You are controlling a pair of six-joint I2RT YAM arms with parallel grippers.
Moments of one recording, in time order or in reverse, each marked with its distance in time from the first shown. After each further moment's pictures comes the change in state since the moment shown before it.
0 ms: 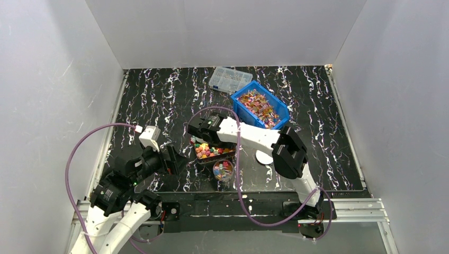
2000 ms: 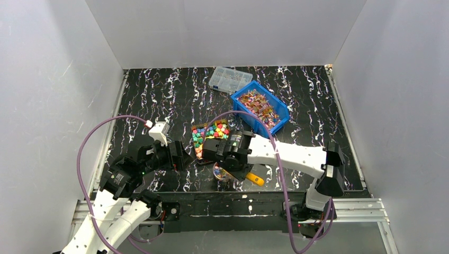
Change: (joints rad) left arm 0.000 0.157 0.002 -0.014 0.005 -0.006; right arm 0.218 -0.405 -0.263 -0.148 -0.285 0.720
